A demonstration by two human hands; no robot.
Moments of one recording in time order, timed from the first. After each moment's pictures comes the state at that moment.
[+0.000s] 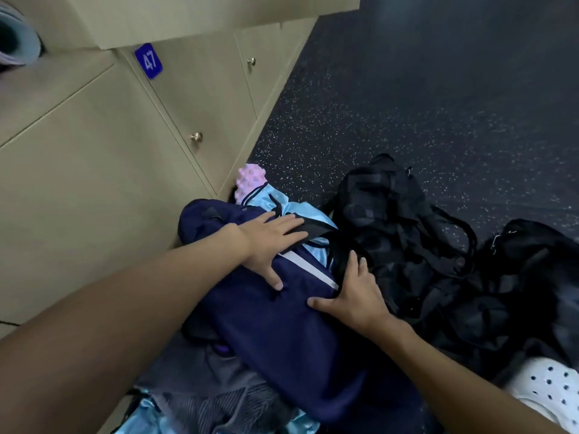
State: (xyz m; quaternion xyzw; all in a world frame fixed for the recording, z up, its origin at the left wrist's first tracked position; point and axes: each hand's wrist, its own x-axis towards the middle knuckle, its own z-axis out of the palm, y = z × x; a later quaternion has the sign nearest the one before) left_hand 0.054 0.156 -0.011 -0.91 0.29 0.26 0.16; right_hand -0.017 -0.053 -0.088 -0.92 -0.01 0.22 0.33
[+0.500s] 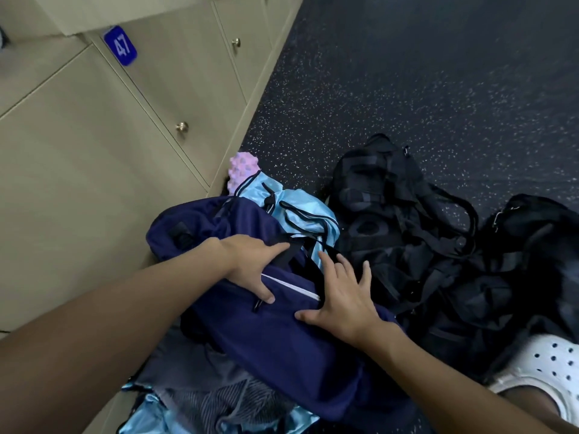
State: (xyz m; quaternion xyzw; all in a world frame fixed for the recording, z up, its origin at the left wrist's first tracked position) left_hand 0.033 0.159 -0.031 -0.89 0.22 0.36 0.14; right_hand -0.037 -0.043 -0.105 -0.95 -0.14 0.16 0.25
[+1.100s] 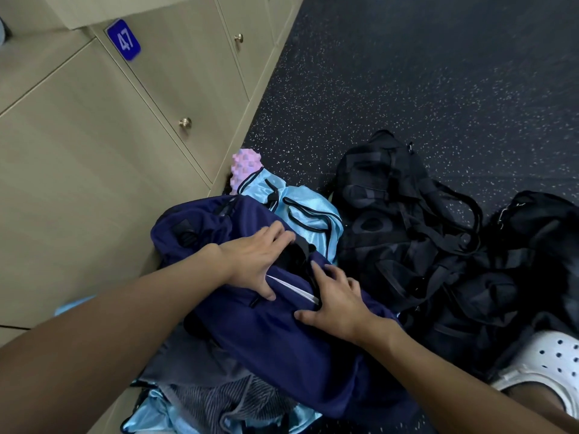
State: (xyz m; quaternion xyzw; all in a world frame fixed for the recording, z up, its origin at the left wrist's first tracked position) left_hand 0.017 0.167 -0.038 -0.93 0.29 0.24 0.05; right_hand -0.039 -0.030 -0.102 -0.90 -0.15 0.25 0.31
